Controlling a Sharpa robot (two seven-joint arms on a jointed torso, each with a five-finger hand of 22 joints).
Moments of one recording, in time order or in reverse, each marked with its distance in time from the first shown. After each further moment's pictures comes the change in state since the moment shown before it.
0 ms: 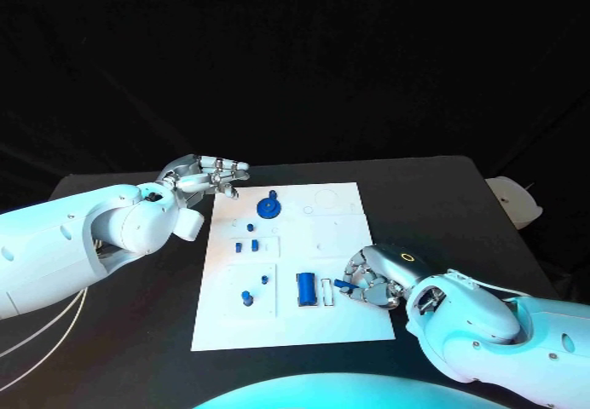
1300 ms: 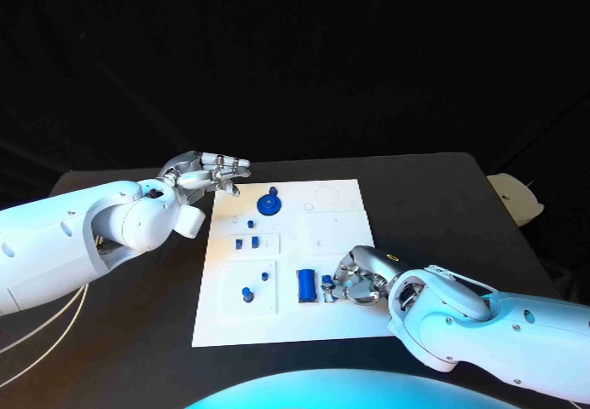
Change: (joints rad) left arm 0.000 -0.001 0.000 0.004 -0.005 0.001 -0.003; left_hand -0.004 0.004 0.000 0.000 0.000 0.000 0.000 0.000 0.000 -0.004 0.004 0.000 0.000 0.000 0.000 0.000 -0.001 0.000 0.000 0.000 0.000 -0.001; right arm -0.004 0.094 0.003 -0.073 0.231 -0.003 -0.013; right_hand -0.169 -0.018 0.026 0.066 0.057 0.027 -0.006 0.028 0.041 0.004 -0.003 0.021 -0.108 -0.004 -0.004 0.000 0.000 0.000 0.000 0.000 0.004 0.000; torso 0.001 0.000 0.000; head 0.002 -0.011
